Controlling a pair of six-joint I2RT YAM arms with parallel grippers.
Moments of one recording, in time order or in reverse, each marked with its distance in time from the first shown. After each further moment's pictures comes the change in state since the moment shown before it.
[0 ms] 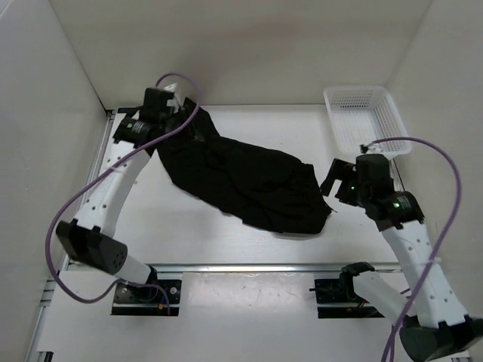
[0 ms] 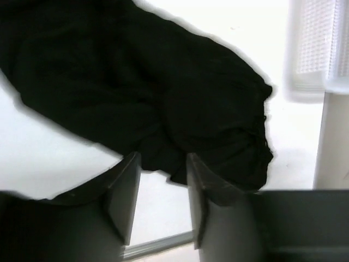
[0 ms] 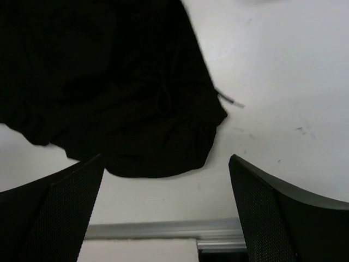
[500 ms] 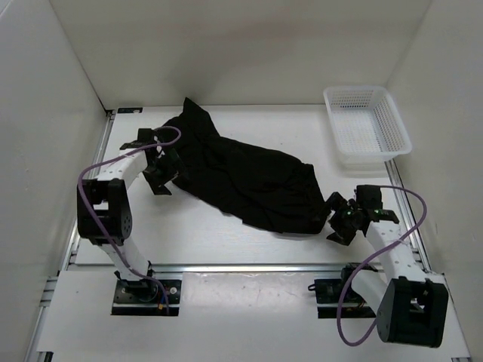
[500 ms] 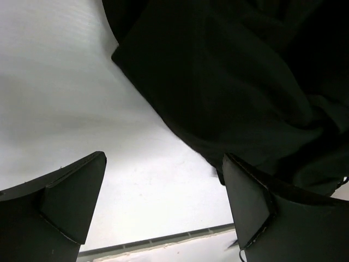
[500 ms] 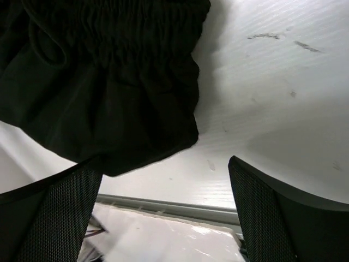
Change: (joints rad) left arm 0.345 0.177 -0.529 0.177 0.177 -0.014; right arm -0.333 0.124 -0.562 0.258 -0.532 0.166
